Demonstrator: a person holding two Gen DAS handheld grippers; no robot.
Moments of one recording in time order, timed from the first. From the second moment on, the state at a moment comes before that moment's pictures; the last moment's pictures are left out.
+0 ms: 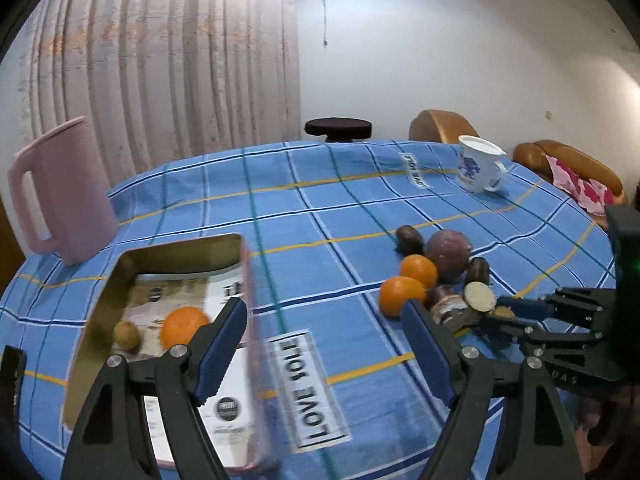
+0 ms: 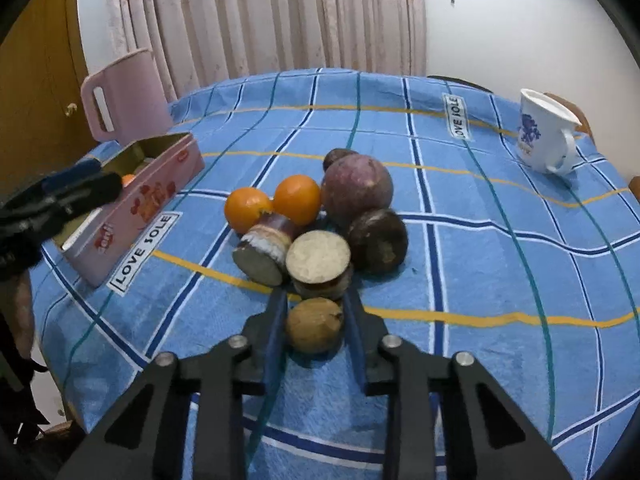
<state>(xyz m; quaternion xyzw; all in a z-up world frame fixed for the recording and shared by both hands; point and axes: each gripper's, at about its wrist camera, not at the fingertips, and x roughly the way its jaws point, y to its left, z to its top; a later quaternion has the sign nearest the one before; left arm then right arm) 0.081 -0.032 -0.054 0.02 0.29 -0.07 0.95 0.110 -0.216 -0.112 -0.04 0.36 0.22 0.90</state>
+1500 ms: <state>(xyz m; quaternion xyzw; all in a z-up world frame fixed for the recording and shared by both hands) 0.131 -0.071 -0.080 -0.02 0.36 -0.13 0.93 0.108 -0.253 -0.099 0.02 0.29 0.19 0.94</state>
